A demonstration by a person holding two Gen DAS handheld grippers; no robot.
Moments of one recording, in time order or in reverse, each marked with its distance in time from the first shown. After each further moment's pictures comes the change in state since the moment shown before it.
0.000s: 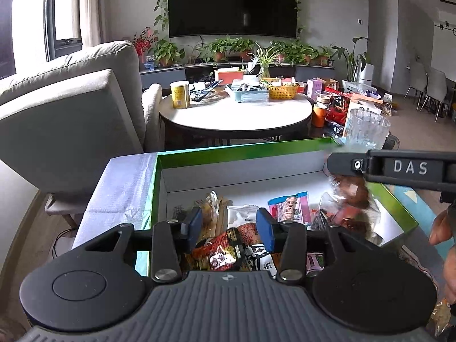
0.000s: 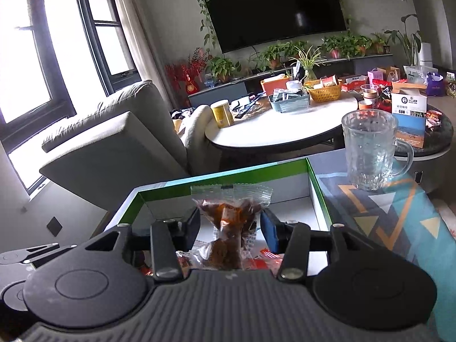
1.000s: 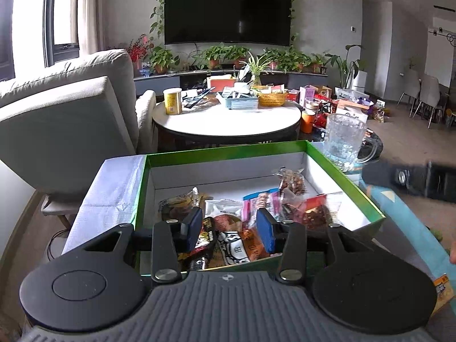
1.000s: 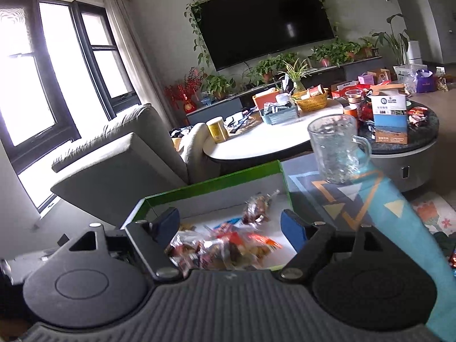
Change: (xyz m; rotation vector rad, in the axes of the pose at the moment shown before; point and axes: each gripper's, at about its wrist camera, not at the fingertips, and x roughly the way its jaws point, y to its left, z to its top) left arm -0.031 -0.021 -0.010 -0.003 -0.038 -0.031; right arm -0.062 -0.030 -0.016 0.061 -0.066 0.012
